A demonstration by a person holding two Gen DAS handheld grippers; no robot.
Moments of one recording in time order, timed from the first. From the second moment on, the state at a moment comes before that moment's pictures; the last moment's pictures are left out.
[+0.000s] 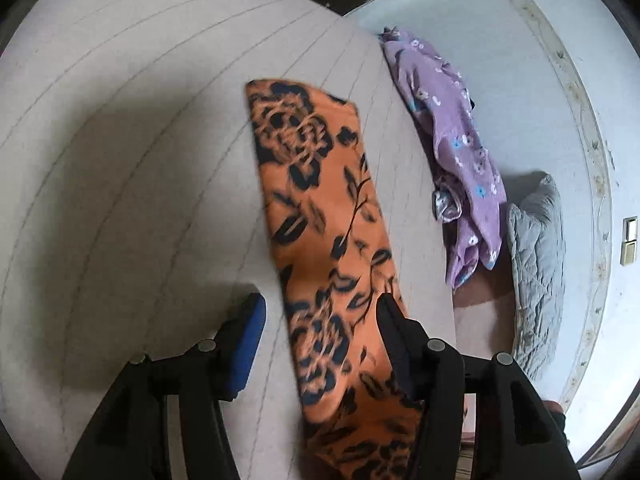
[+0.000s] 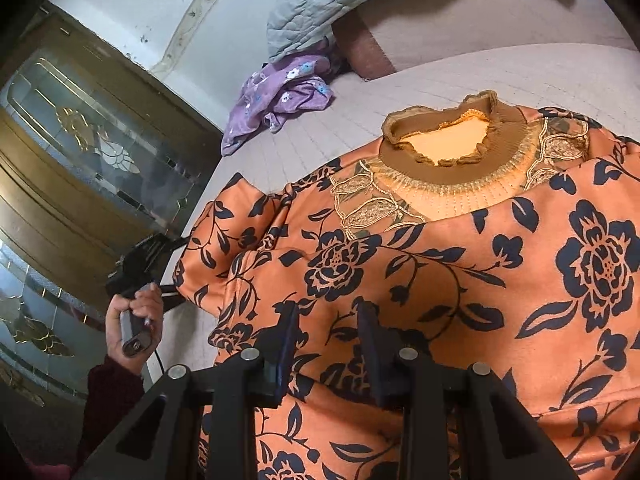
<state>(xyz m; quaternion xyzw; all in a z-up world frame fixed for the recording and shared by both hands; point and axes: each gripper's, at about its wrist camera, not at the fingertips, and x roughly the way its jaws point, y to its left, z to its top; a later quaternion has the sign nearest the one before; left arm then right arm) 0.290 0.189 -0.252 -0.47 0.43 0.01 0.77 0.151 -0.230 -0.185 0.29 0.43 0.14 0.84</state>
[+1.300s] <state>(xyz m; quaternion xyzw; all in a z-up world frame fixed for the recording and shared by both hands) 0.114 -0.191 -0.114 0.06 0.45 -0.36 0.81 0.064 -0.396 -0.155 0.36 0.33 -0.10 0.87</state>
